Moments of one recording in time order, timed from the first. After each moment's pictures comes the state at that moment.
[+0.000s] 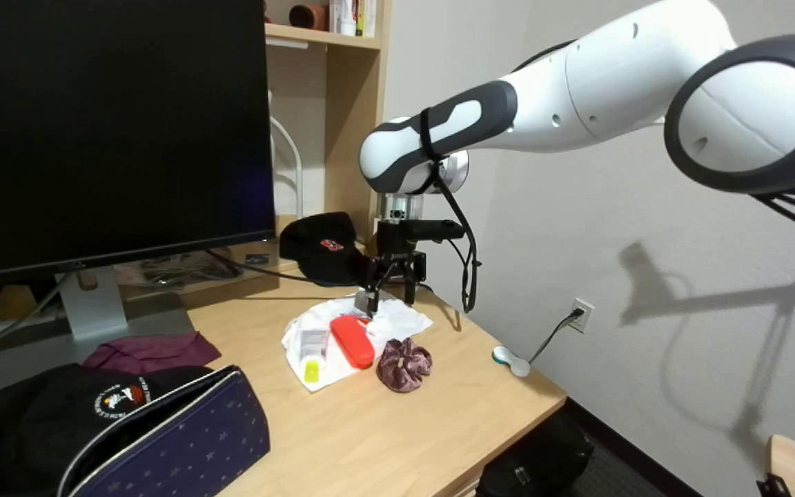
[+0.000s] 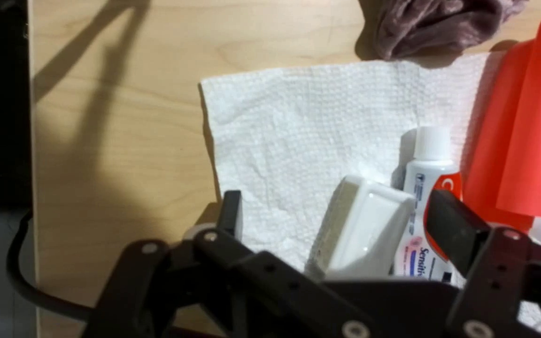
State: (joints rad) arm -0.15 1.03 0.01 -1.08 0.17 1.87 -0.08
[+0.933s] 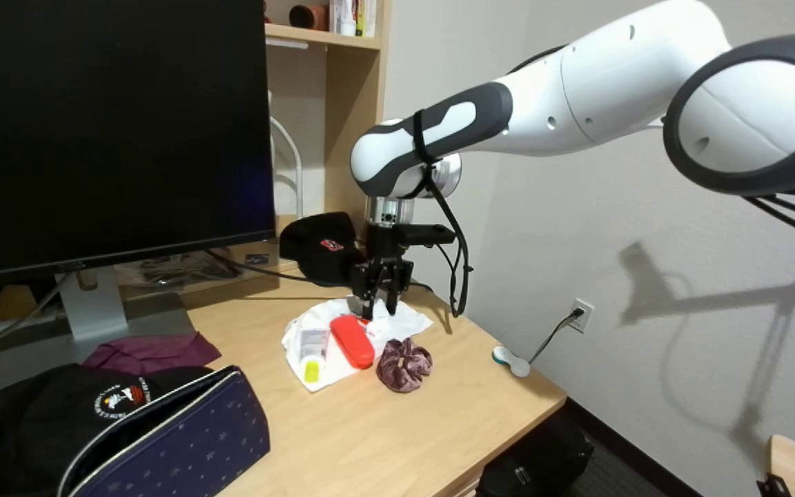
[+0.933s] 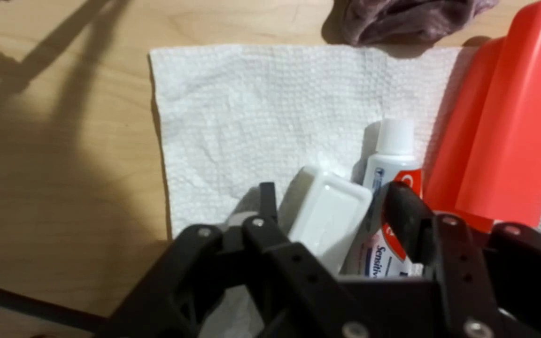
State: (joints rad) arm -0.14 1.04 0.04 -1.08 0.17 1.90 -0.13
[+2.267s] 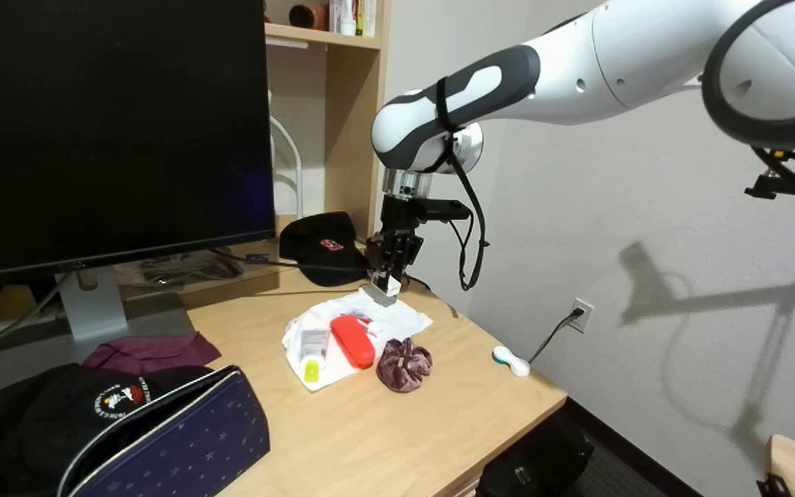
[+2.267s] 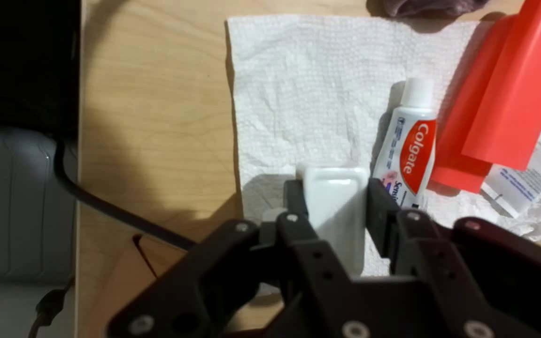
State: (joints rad) arm -0.18 0.92 0.03 -1.18 0.17 2.00 -0.20
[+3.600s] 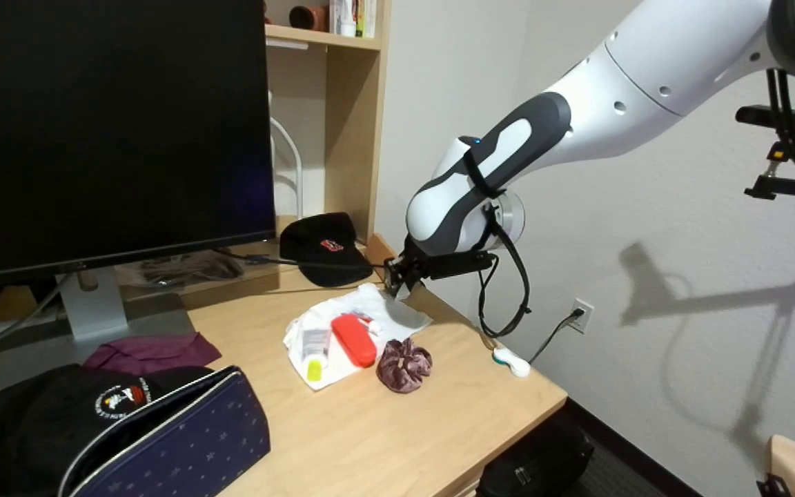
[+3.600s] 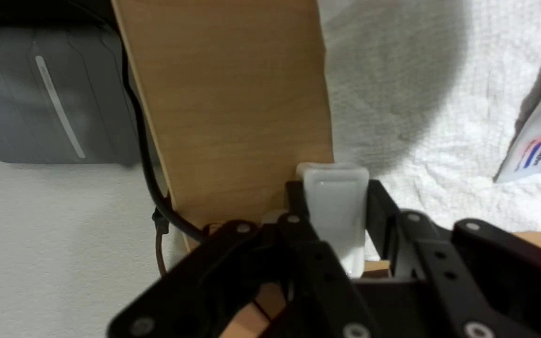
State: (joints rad) arm -0.18 0.77 0.01 -1.73 0.17 2.87 -0.08
